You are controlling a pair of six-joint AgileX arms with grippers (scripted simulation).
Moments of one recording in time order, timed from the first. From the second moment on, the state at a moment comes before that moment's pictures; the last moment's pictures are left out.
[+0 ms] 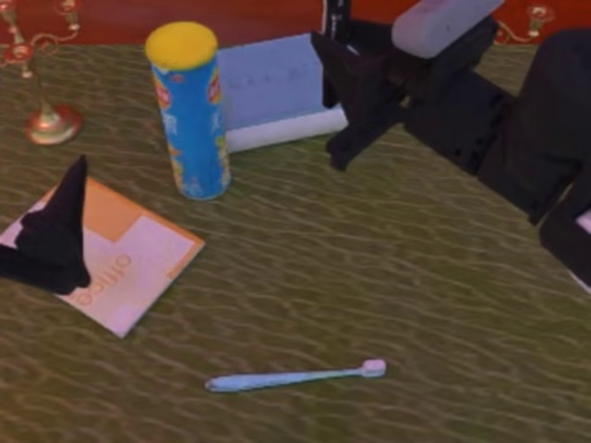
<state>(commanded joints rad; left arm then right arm) -0.24 0.46 0.31 0.15 0.10 0.03 0.63 1.52 0.82 0.75 -0.16 0.03</state>
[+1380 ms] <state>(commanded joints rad) -0.60 1.32 0.88 0.41 0.19 0.06 0.63 1.52 0.82 0.75 -0.16 0.03</state>
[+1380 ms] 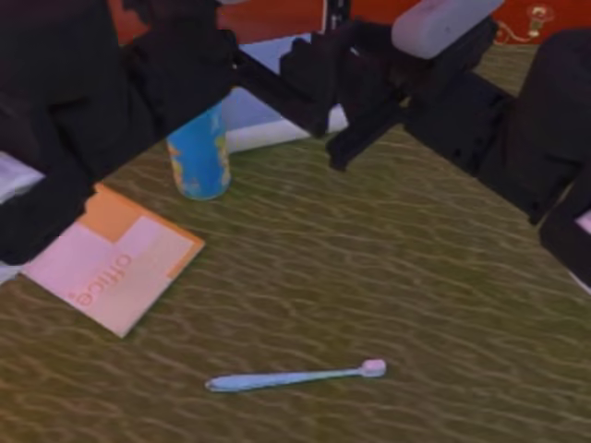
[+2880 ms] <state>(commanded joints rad) -0.63 1.50 1.01 0.47 0.16 0.06 0.63 1.52 0.82 0.75 -0.16 0.03</state>
